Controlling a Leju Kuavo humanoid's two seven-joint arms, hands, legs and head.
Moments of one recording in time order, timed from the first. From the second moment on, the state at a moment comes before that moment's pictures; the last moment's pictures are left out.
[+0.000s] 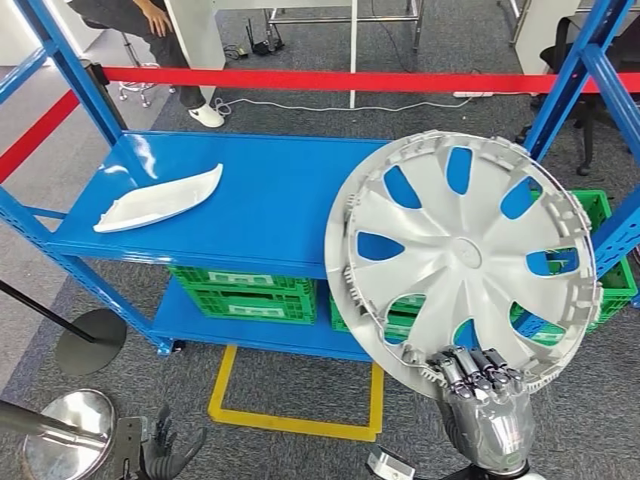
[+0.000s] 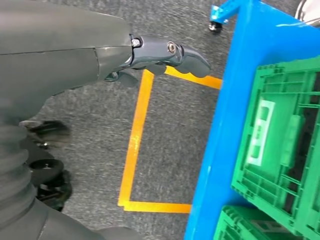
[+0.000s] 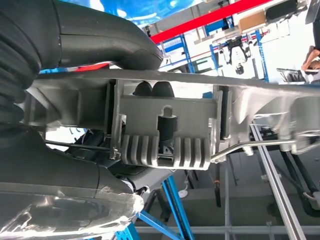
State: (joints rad) left arm -0.14 -0.15 0.73 -0.32 -0.42 -0.02 -0.67; right arm 0.35 -0.12 0.34 -1.90 1.57 -0.69 -0.01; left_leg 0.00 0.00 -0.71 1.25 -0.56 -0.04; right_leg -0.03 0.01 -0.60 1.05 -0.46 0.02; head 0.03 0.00
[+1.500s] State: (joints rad) left arm -0.14 -0.15 0.74 -0.32 -0.42 -0.02 -0.67; right arm 0.35 -0.13 0.35 -1.90 1.57 -0.69 -0.01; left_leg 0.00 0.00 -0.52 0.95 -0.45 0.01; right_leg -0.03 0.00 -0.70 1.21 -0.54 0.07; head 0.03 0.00
